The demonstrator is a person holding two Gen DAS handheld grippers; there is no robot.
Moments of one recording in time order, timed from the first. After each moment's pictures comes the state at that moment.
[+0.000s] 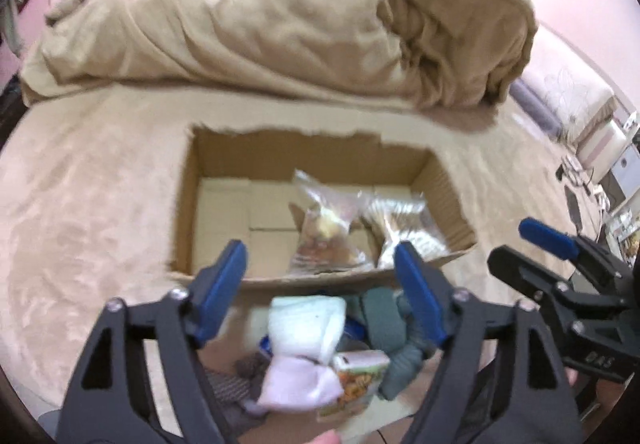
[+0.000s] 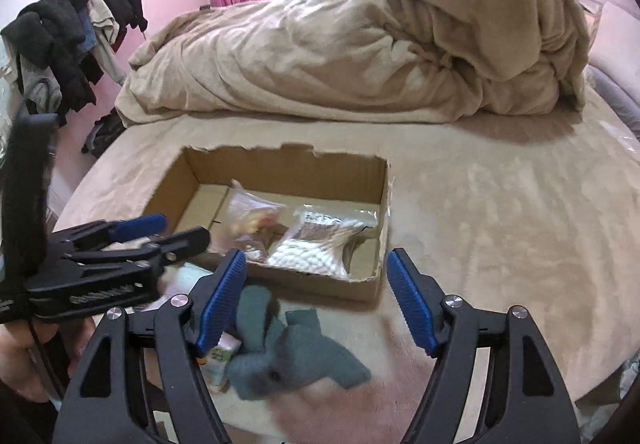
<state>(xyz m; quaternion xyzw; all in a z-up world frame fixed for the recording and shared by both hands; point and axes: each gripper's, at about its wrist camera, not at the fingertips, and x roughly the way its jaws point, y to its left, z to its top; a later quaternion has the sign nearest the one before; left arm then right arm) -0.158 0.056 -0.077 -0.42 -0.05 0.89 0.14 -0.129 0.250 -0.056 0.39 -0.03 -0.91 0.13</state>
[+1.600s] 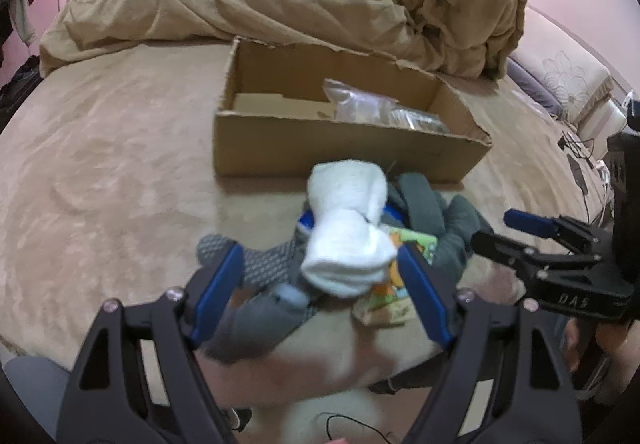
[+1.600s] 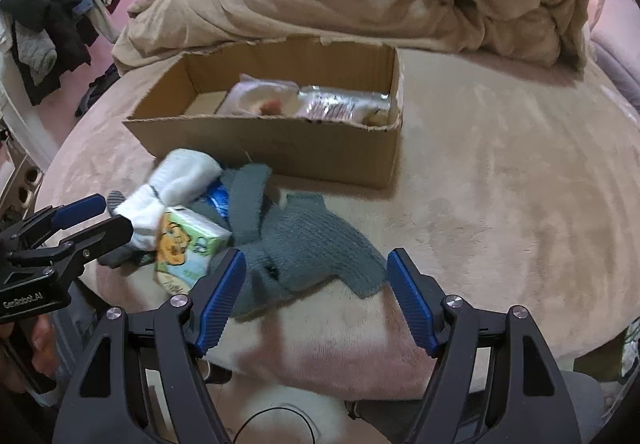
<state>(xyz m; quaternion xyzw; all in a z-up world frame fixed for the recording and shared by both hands) -0.092 0.029 -0.143 -0.44 -0.04 0.89 0.14 -0.088 0.238 -0.129 0.46 -0.01 -0.88 0.13</state>
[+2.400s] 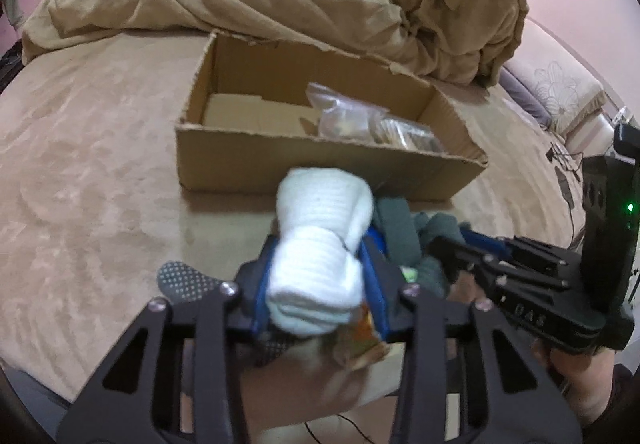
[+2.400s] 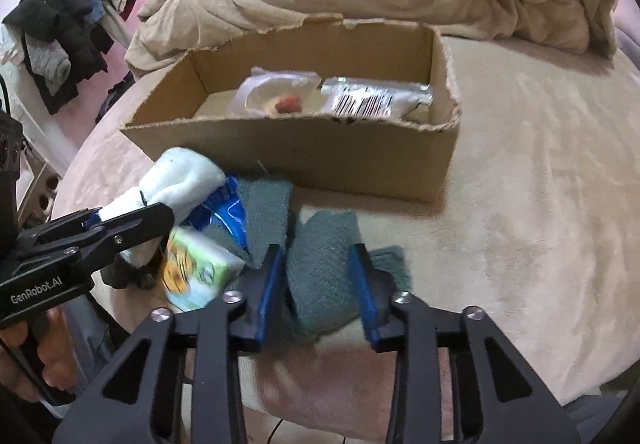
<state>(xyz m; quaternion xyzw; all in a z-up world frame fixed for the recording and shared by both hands) -0.115 0.038 -0.143 -0.45 -0.08 0.88 0.16 -0.112 0.233 -0.145 0.45 -0.05 -0.87 0.17</state>
